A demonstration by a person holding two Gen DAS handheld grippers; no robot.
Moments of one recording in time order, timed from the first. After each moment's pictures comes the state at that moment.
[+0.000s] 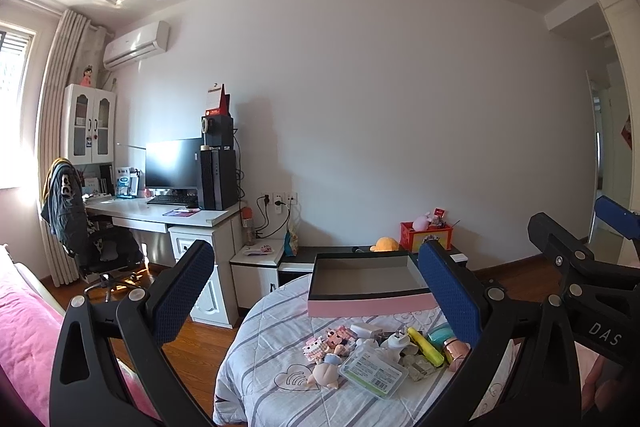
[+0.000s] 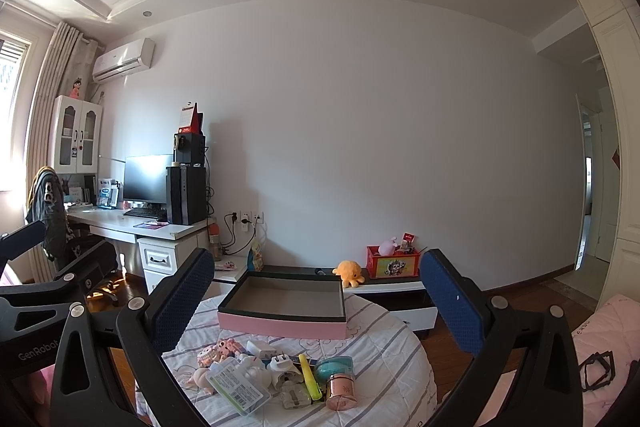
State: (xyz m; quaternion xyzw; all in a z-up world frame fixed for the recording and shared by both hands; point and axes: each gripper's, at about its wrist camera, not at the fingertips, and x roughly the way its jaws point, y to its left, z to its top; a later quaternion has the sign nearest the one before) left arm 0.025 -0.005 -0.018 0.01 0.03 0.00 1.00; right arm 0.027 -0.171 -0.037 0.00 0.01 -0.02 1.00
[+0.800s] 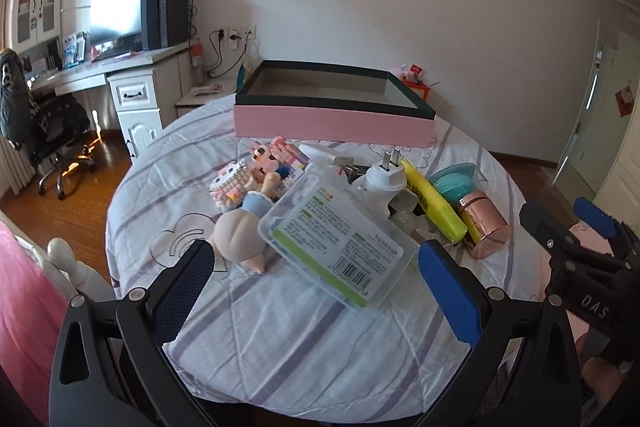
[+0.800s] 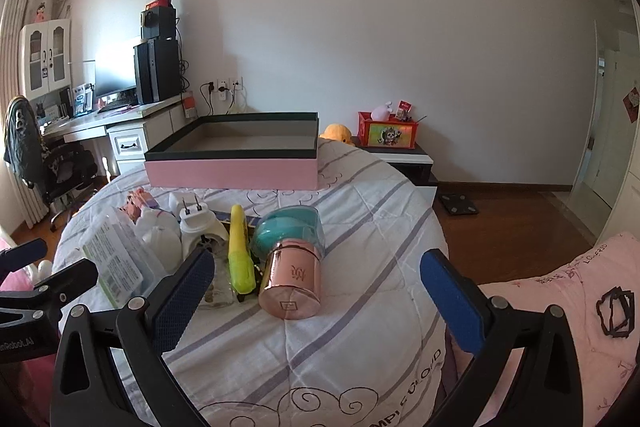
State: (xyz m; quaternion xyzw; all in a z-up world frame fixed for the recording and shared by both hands) left arm 0.172 -0.052 -0.197 -0.03 0.32 -0.06 0.95; right arm 0.162 -0.238 -0.208 0.01 0.25 -0.02 0.97
